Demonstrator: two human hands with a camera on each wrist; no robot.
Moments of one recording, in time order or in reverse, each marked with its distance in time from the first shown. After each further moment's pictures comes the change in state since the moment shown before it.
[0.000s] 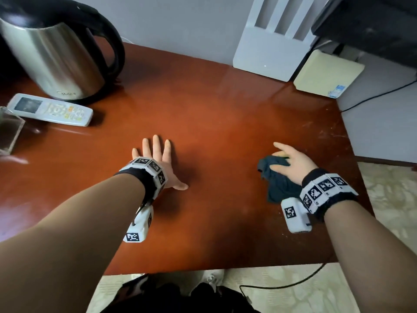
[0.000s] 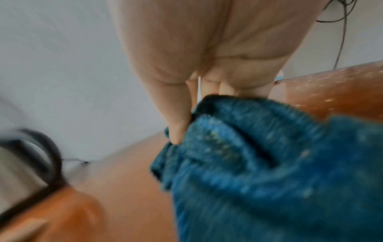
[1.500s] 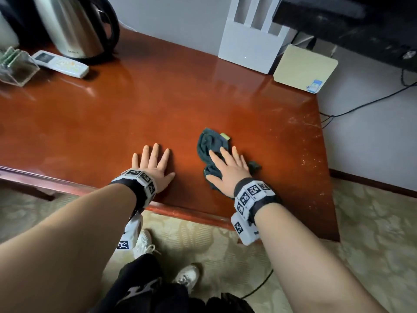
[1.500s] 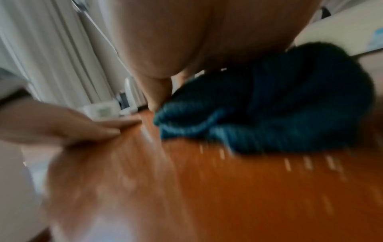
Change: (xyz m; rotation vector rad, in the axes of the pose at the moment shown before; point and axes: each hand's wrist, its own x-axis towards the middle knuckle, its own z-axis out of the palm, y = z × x) left_hand -0.110 0.122 0.120 -0.119 0.196 -0.077; right_hand -0.083 0.082 0.061 -0.561 -0.099 -0.440
